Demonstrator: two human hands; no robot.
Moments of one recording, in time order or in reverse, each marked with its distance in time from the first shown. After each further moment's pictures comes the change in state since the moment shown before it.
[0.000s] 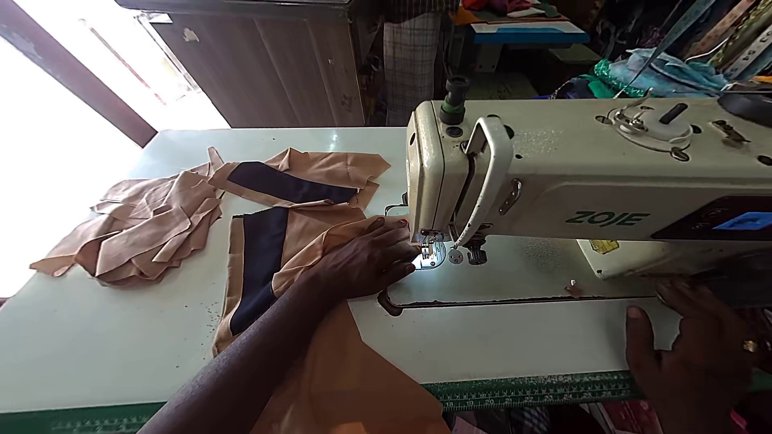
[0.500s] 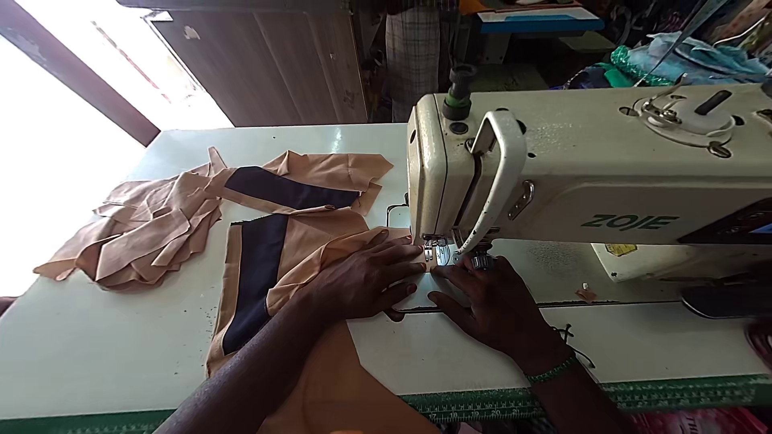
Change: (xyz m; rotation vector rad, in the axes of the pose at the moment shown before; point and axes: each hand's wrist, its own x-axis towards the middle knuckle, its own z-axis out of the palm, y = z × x) left_hand -0.013 0.014 0.001 -0.050 -0.054 0.020; right_hand 0.045 -0.167 0.086 0.320 -0.394 -0.486
